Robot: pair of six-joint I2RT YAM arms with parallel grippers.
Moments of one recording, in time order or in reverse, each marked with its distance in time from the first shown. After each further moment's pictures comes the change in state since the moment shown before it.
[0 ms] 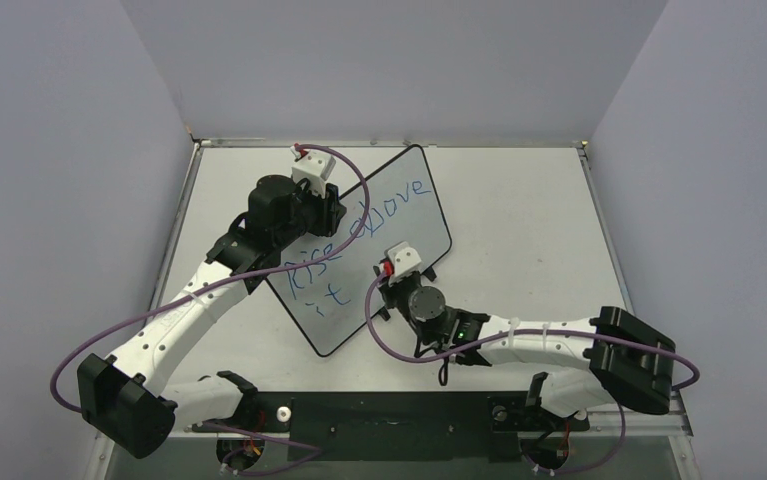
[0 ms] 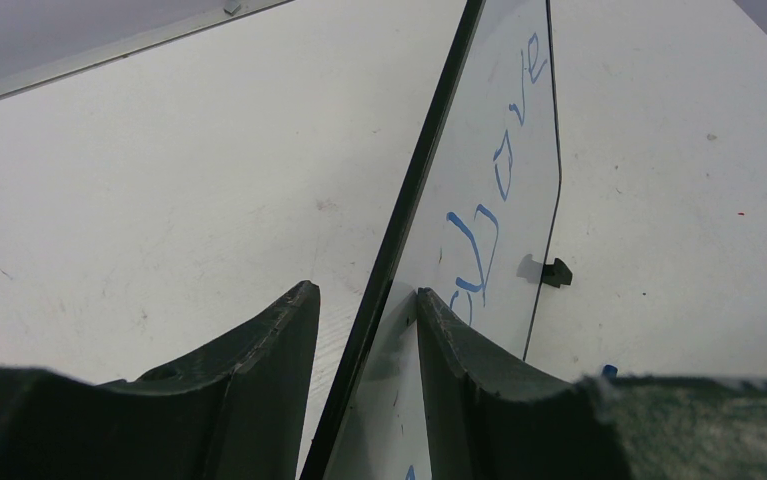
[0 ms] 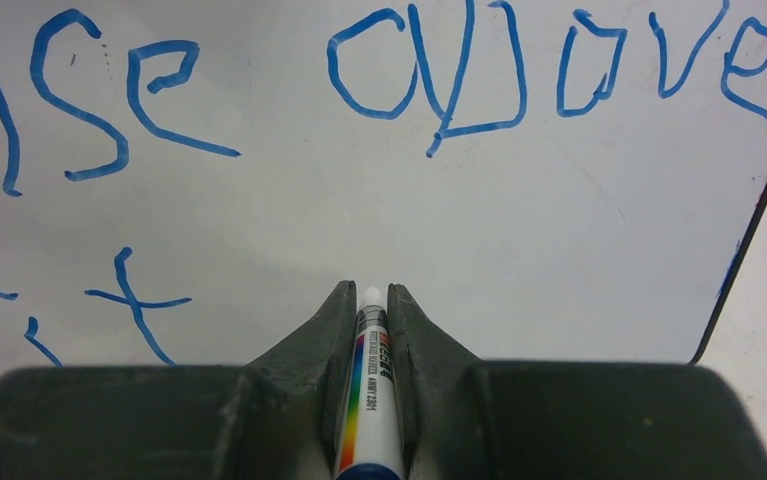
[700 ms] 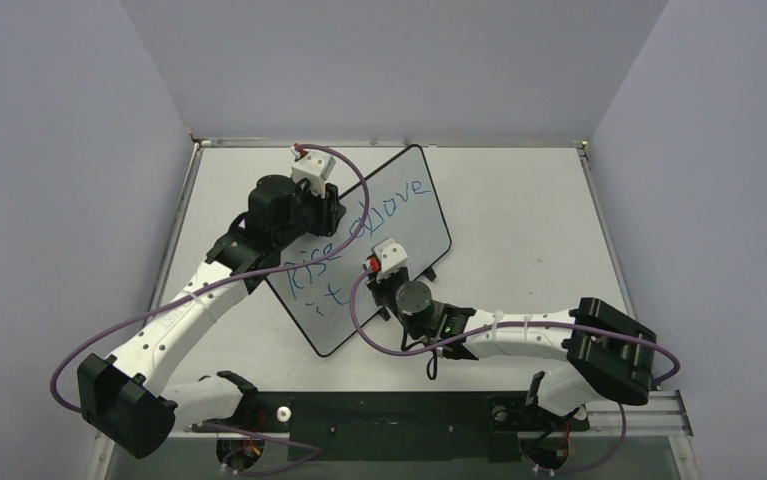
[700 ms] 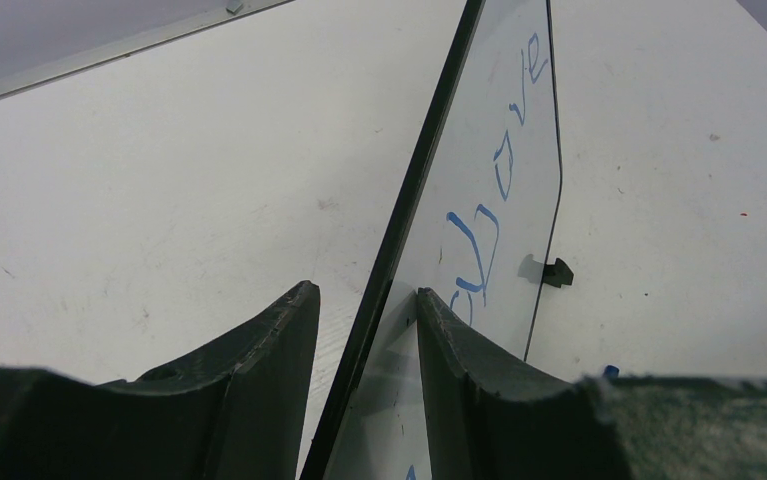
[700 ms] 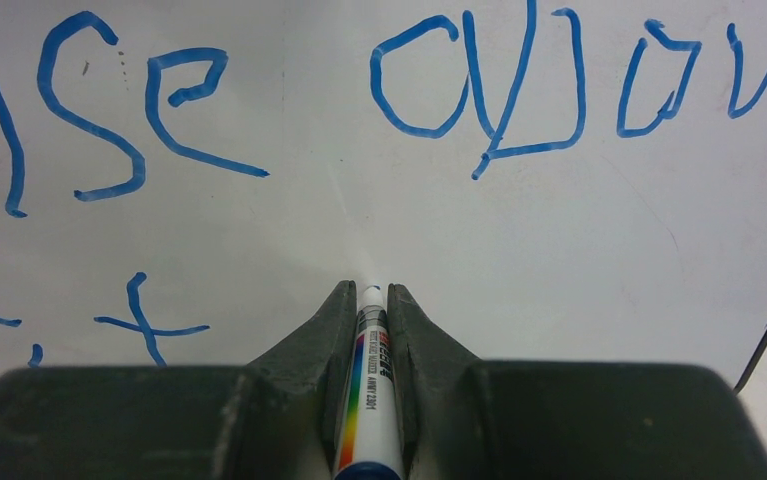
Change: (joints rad) left arm 0.000 0.000 0.000 -0.001 -0.002 0.000; right arm -0.011 0.110 0.074 0.018 -0.040 0.000
